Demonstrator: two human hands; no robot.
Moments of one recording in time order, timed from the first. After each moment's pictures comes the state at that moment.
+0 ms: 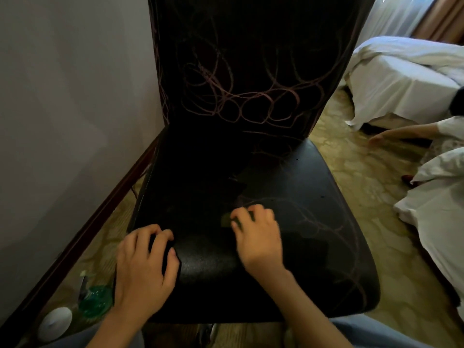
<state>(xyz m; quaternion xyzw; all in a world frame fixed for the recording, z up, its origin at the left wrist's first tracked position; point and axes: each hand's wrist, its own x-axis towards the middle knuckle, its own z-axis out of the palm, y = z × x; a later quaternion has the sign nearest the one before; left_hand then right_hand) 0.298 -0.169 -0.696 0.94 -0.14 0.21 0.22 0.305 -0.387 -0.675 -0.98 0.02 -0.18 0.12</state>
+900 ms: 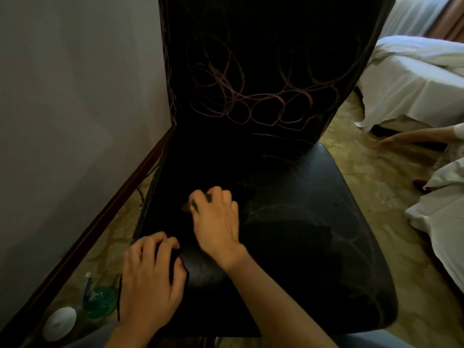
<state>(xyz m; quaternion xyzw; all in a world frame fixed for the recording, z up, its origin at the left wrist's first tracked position) 0.298 -0.171 -0.702 0.96 -0.11 0.18 0.20 0.367 -0.310 -0.670 -0.97 -0.06 -0.16 0.16</state>
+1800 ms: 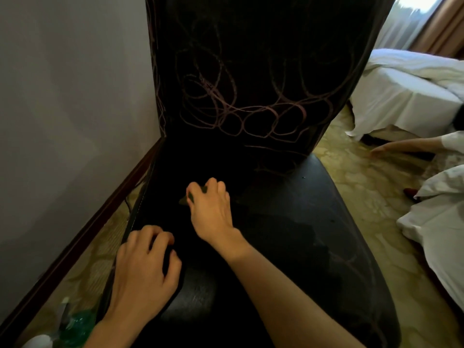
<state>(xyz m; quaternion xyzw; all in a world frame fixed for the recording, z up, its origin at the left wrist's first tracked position) 0.353 -0.183 -0.679 0.94 -0.16 0.20 0.23 0.426 -0.327 -0.658 -0.97 -0.06 -0.15 0.16</state>
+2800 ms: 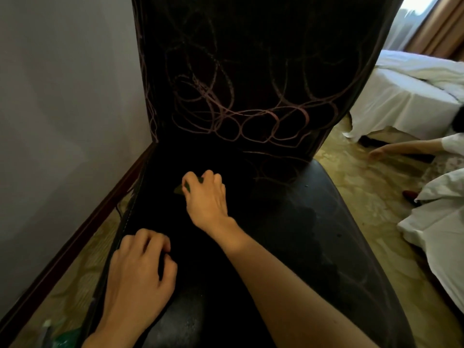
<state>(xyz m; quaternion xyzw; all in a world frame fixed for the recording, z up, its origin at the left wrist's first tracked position) 0.388 -0.193 -0.681 0.94 -0.15 0.17 0.24 0.493 -0.338 -0.671 -0.98 -0.06 -0.14 0.16</state>
